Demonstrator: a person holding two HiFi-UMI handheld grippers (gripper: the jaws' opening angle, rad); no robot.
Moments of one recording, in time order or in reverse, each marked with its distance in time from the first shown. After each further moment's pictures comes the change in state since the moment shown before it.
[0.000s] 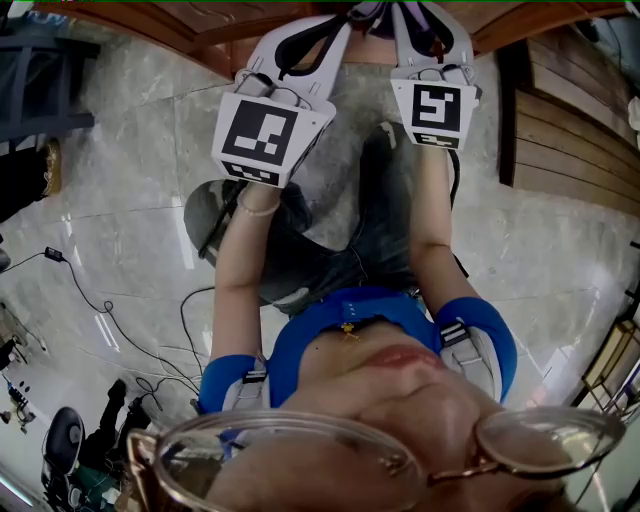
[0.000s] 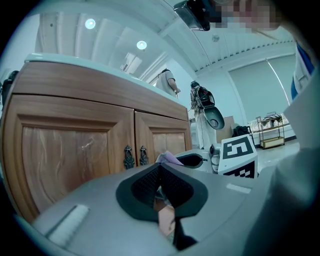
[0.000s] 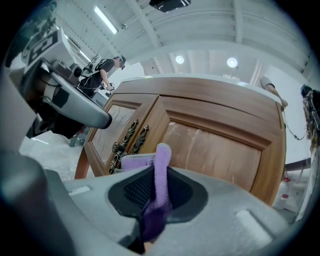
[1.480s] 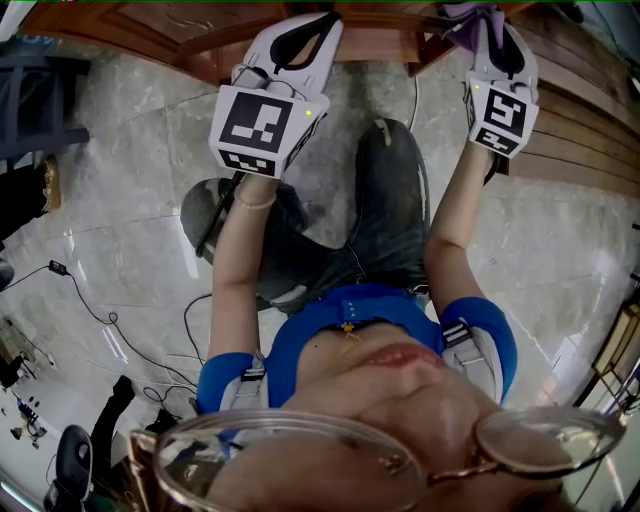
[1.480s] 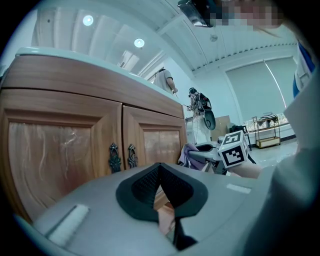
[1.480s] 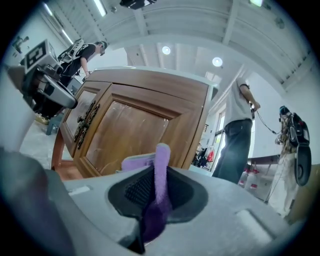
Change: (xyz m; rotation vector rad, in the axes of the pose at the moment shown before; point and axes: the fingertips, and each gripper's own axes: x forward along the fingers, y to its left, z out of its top) left arm 0.011 -0.011 -0.004 0.006 0.015 -0.045; right arm -0.072 -0.129 -0.067 0.026 0.143 -0.270
